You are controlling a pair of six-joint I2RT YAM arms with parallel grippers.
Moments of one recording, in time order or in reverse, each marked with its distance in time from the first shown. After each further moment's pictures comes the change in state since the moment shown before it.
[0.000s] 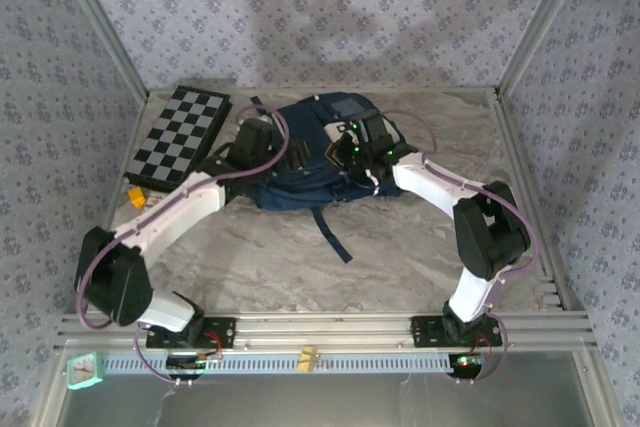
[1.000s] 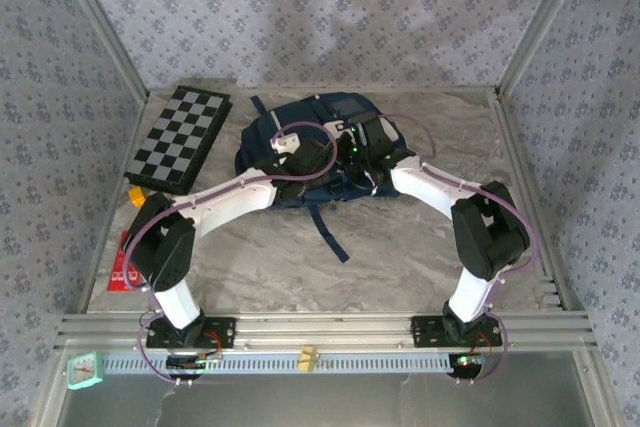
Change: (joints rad) left arm -0.172 0.298 0.146 -0.104 -0.340 -0.224; right arm 0.011 0.000 -0.034 0.094 0.028 0.088
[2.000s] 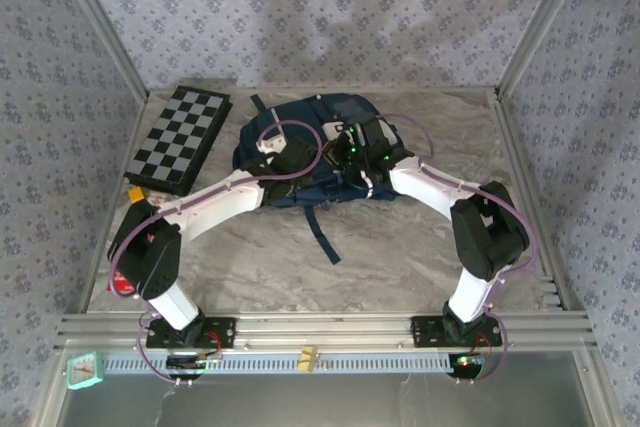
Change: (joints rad) left arm 0.042 -0.070 -0.054 -0.004 0.058 -0.065; right arm 0.012 0.001 0.000 0.012 -0.003 0.000
